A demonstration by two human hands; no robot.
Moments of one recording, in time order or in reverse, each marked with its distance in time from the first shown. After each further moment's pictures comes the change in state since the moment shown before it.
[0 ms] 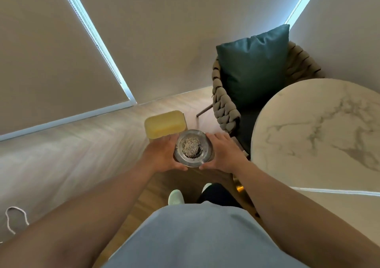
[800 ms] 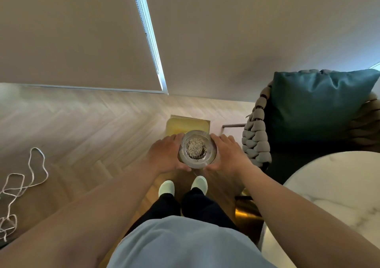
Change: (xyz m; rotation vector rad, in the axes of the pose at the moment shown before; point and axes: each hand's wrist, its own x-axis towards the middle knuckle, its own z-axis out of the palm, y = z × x) left_hand 0.068 -0.055 -0.019 -0.049 0.046 -0.359; right_hand 0.167 -0.001 -0.030 -0.049 -0.284 -0.221
